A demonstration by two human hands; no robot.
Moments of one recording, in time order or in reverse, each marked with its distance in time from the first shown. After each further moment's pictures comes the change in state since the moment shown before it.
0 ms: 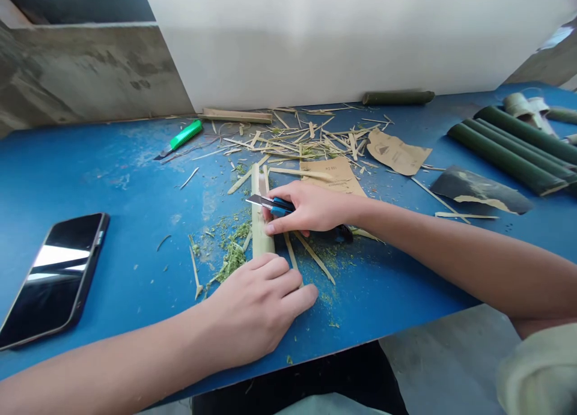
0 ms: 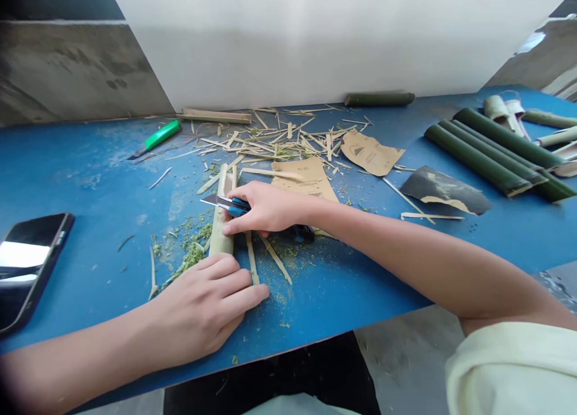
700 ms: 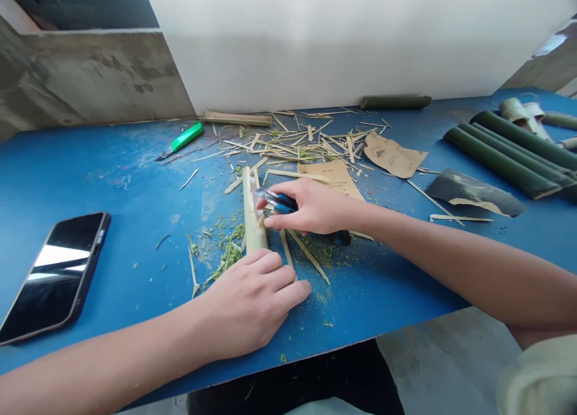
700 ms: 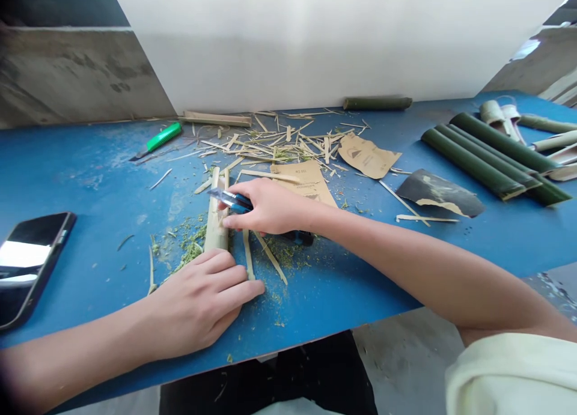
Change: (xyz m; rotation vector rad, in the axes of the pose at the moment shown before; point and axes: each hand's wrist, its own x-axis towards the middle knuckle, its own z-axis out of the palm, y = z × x) left_hand 0.002 -0.002 -0.003 0.007 -0.014 -0.018; right_hand -0.010 -0.005 0.003 -0.200 0.201 -0.087
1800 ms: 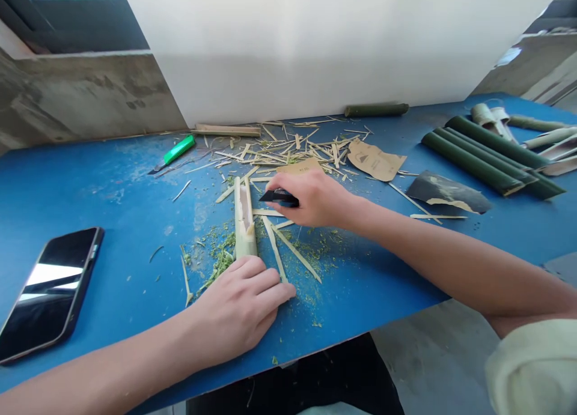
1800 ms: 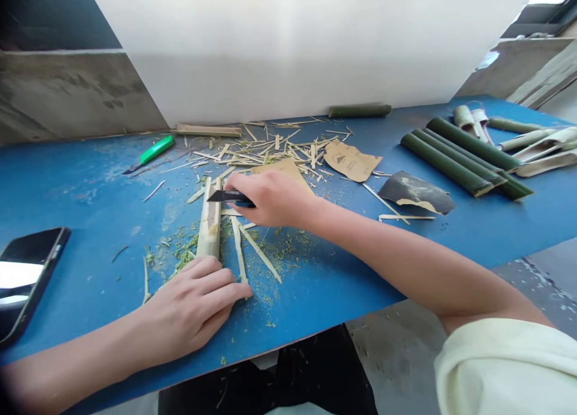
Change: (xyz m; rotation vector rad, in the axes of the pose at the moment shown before) left_hand -0.003 0.001 -0.002 -0.053 0.039 -0.028; right_hand -0.011 0.019 -0.012 -0.494 0.284 -0.254
